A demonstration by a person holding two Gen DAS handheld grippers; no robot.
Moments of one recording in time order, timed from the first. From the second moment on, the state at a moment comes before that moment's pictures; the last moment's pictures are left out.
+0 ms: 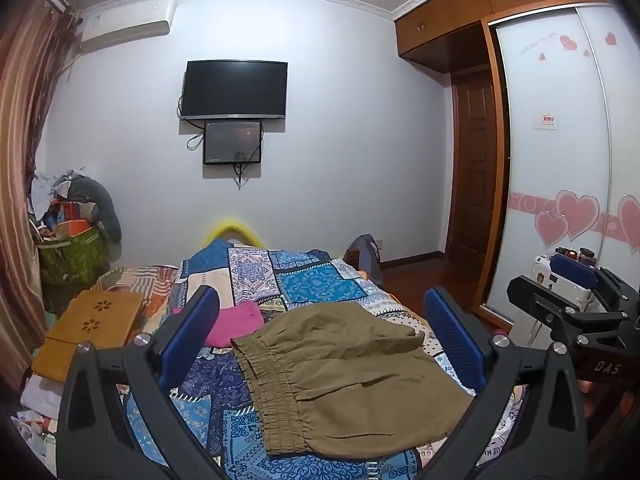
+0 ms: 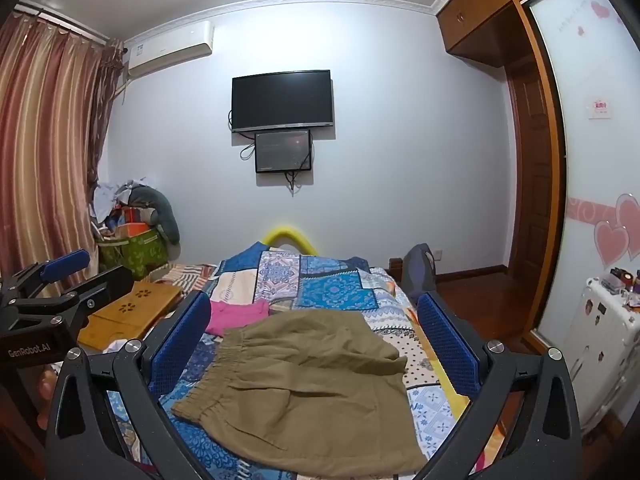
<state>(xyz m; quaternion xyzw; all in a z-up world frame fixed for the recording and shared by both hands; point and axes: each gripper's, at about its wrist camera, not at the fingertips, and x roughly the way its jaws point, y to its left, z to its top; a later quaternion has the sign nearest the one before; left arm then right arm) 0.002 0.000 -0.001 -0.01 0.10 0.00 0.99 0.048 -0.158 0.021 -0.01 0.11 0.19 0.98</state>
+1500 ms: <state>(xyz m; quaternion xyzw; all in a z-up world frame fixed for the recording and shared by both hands) 0.004 0.000 -0.003 -0.01 0.11 0.01 0.99 0.047 -0.160 0.024 0.00 0.11 0.19 0.98</state>
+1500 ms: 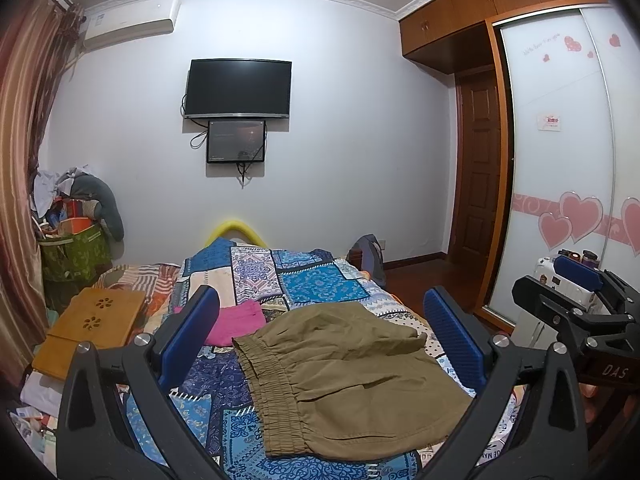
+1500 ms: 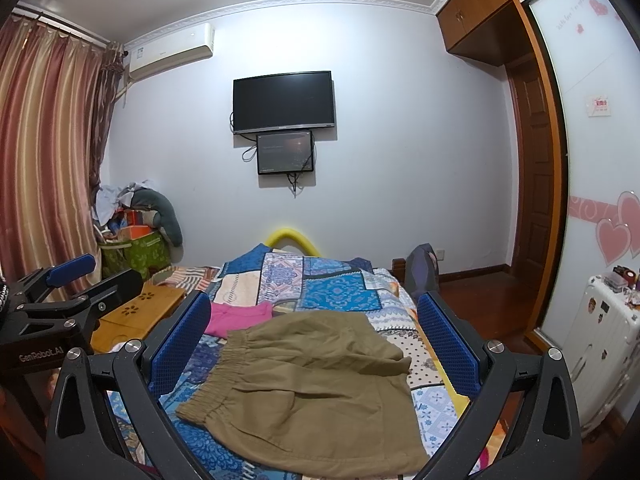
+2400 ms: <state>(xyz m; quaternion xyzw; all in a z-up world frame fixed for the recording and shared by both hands) 0.035 0.011 -0.017 -0.02 0.15 0.01 0.99 0.079 -0.161 0.002 -0.01 0.14 0.18 0.97</state>
